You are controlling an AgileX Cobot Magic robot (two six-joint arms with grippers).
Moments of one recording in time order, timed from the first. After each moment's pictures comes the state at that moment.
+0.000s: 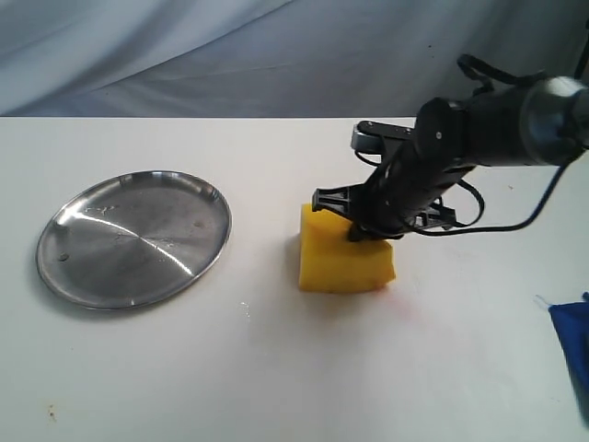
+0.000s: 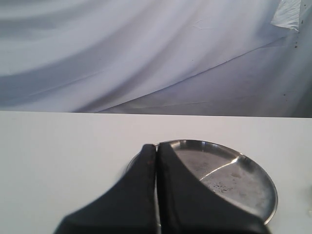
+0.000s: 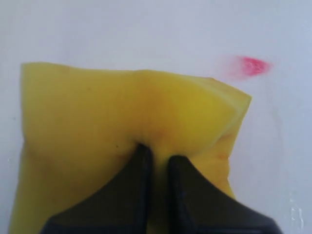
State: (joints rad) left arm -0.03 0.00 0.00 -0.04 0.15 0.01; right arm 0.44 2.01 -1.29 0.17 0.54 0.29
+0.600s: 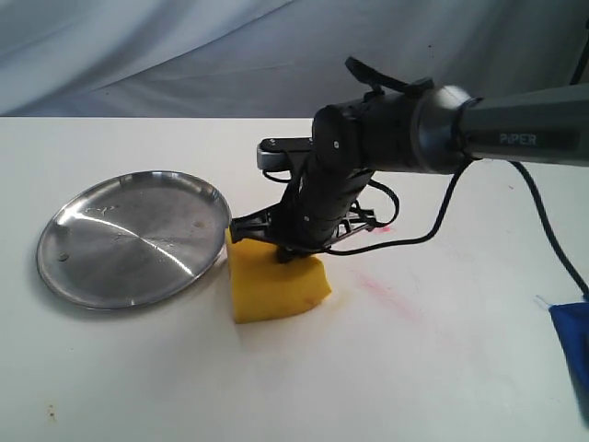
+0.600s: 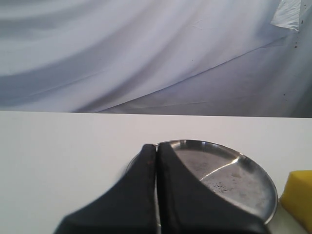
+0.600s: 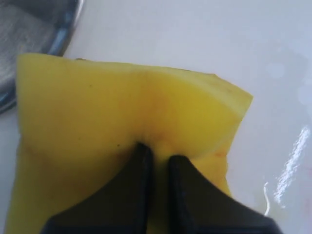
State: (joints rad) left arm -0.03 0.00 0.00 -0.04 0.15 0.01; right arm 0.65 2.10 -1.47 0.12 0.70 0.29
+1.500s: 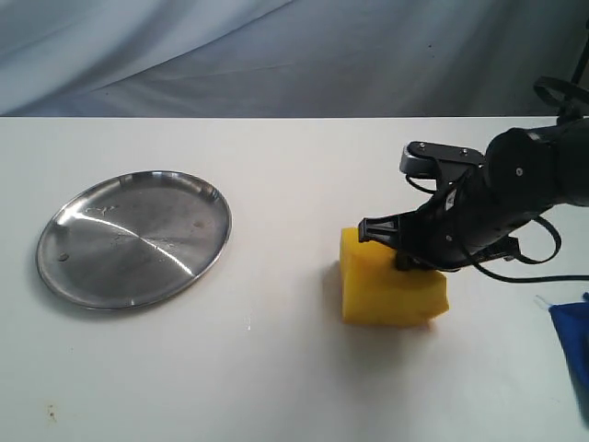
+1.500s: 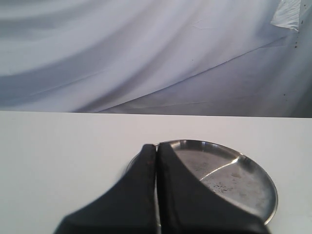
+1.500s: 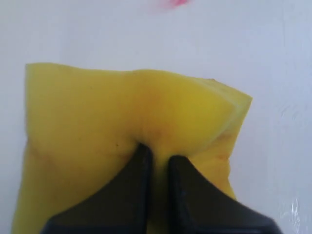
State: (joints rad) left arm -0.03 0.00 0.00 -0.04 0.15 0.01; right arm 0.39 1.77 -0.96 0.13 0.44 0.29
